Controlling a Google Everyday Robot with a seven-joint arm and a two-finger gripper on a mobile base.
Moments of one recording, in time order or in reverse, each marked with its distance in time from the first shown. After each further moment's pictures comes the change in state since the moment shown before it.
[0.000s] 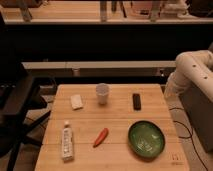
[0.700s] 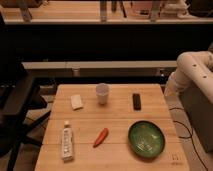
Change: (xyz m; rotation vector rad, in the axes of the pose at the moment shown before) arm 0.015 -0.020 0.019 0.017 -0.027 0.010
